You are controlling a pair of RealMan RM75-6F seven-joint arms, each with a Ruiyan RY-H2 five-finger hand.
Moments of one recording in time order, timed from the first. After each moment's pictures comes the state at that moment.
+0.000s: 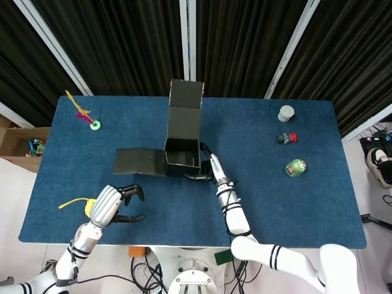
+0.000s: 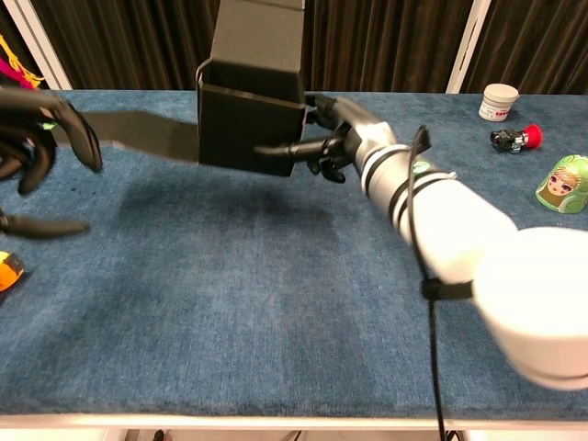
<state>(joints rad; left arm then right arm) -0.36 -1.52 0.05 -1.49 1.76 1.47 -0.29 0.68 -2.05 0.52 -1.32 -0.98 0.93 0.19</state>
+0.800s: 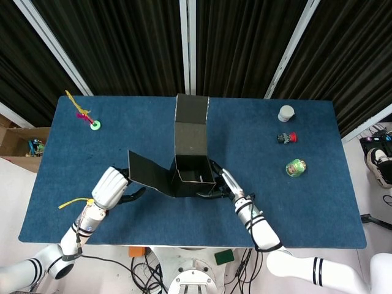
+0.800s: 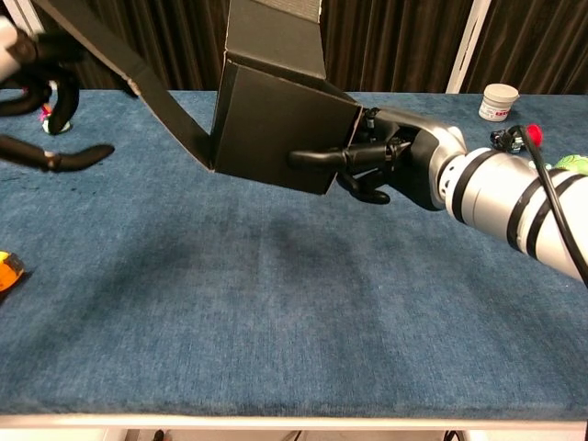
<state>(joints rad) -0.47 -1.57 -0.07 -1.28 1.82 1.52 -0.16 0.53 -1.72 0.39 -1.70 -1.03 0.80 0.38</state>
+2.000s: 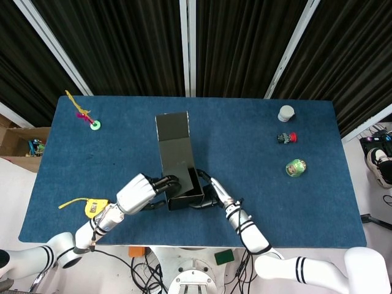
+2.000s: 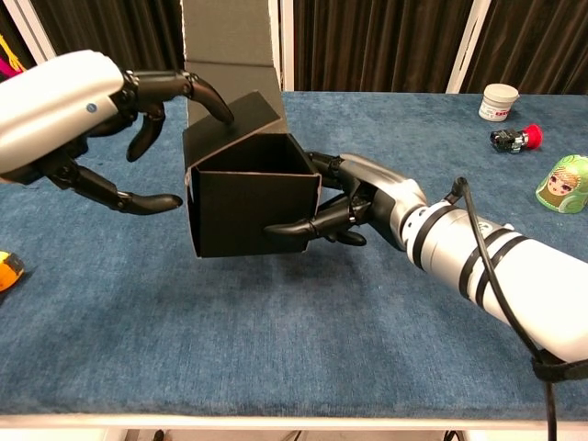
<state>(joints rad) -0.61 -1.62 0.00 -1.22 1.90 1.46 -0.10 0.60 -1.85 0.27 -1.49 -1.15 0.86 0.34</state>
